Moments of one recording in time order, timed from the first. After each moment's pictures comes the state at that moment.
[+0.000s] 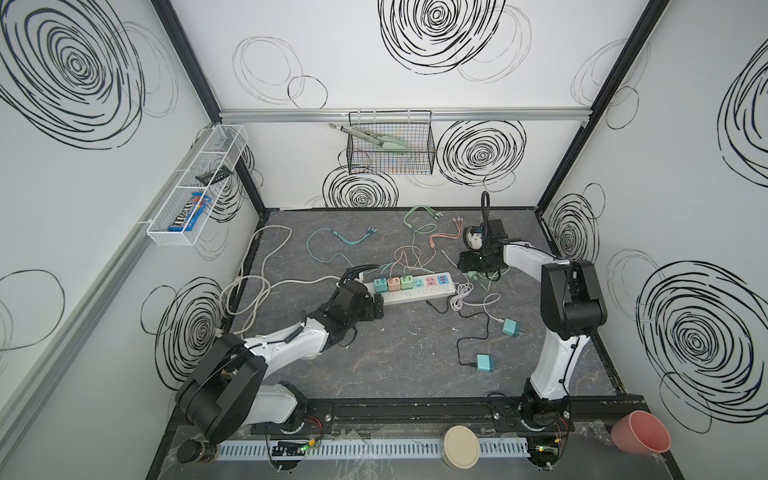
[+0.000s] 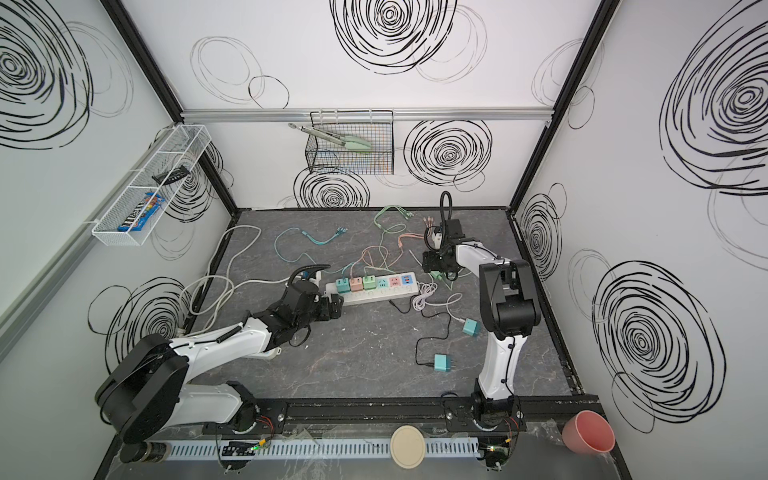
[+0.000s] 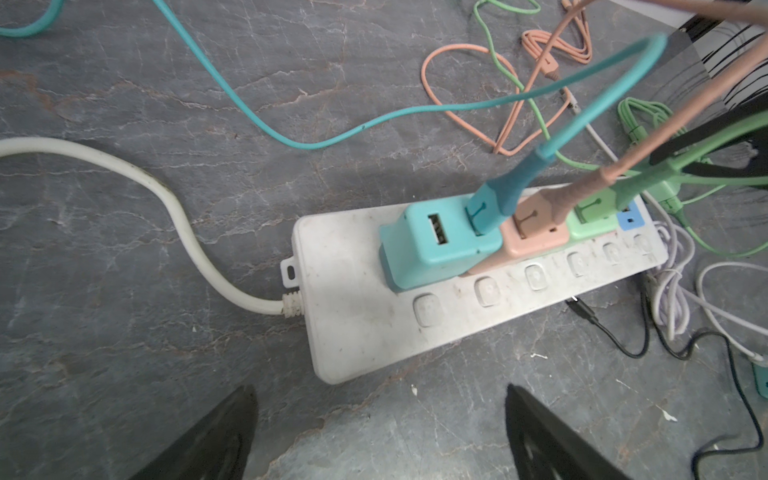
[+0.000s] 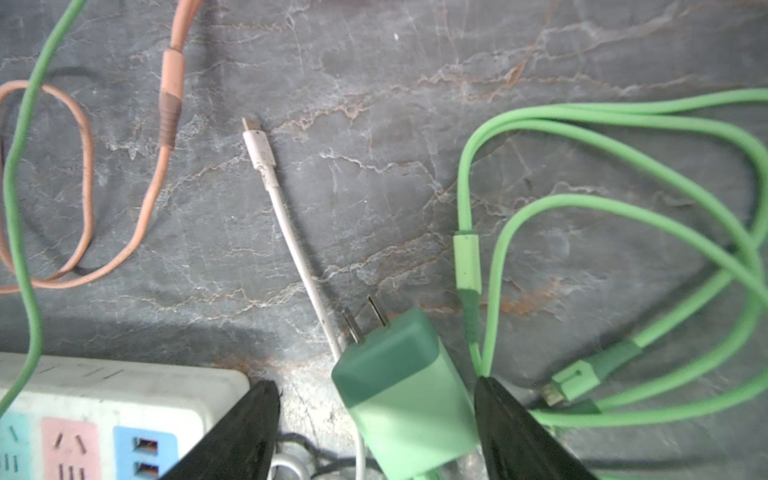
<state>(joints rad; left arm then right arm) -0.58 1.34 0.54 0.05 -0.12 -0.58 0.16 1.91 1.30 -0.47 -0.13 0.08</state>
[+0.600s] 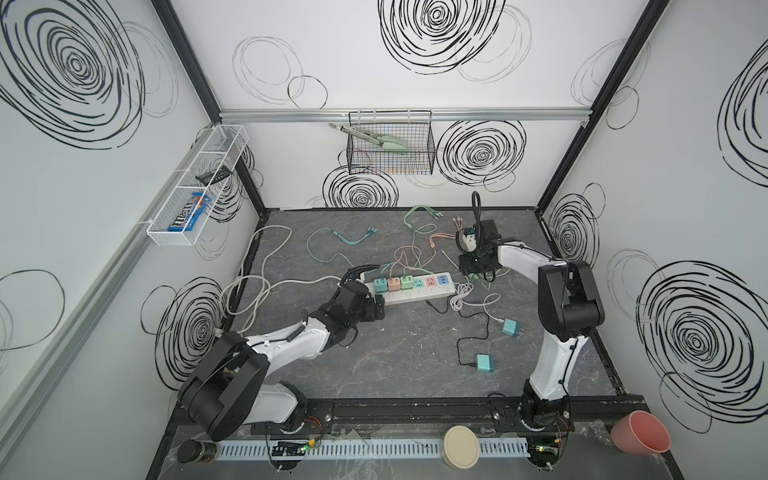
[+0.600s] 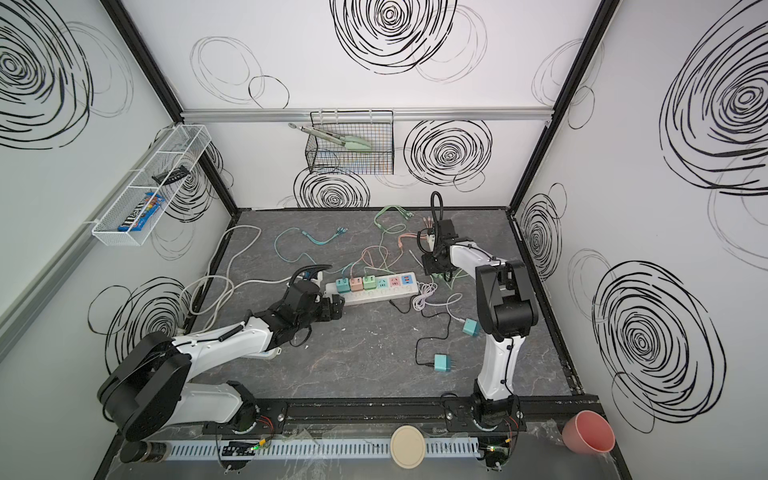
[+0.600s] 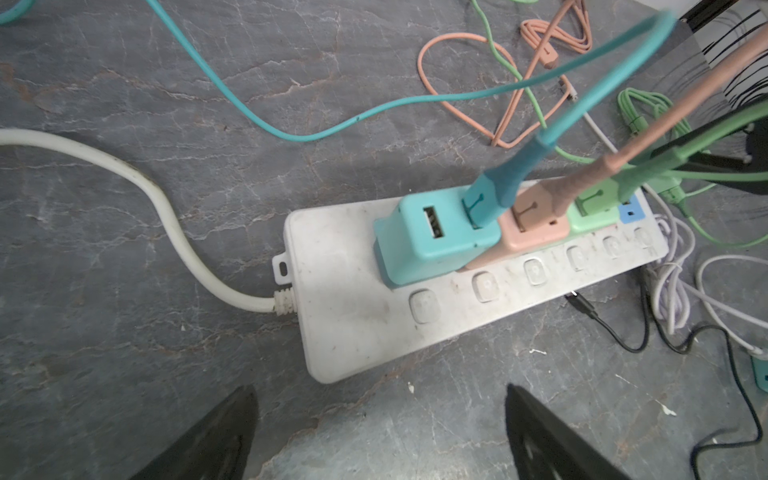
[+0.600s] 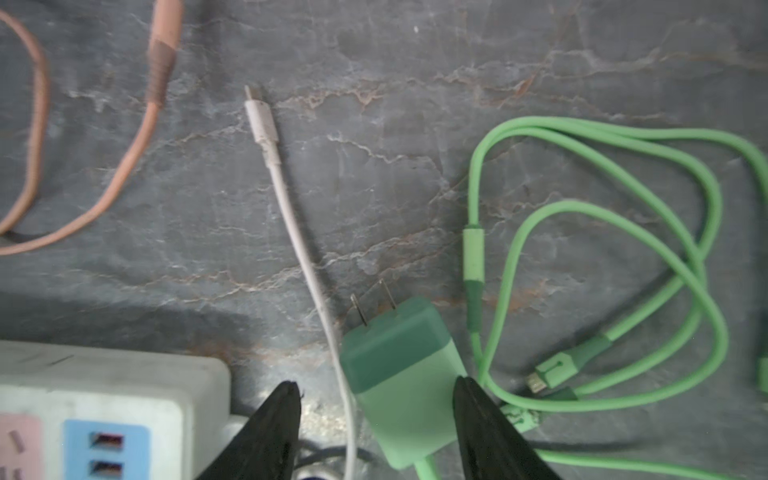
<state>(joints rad) -0.58 1.35 0.55 0.05 -0.11 -0.58 0.20 1.94 1.32 -0.50 -0.01 0.00</state>
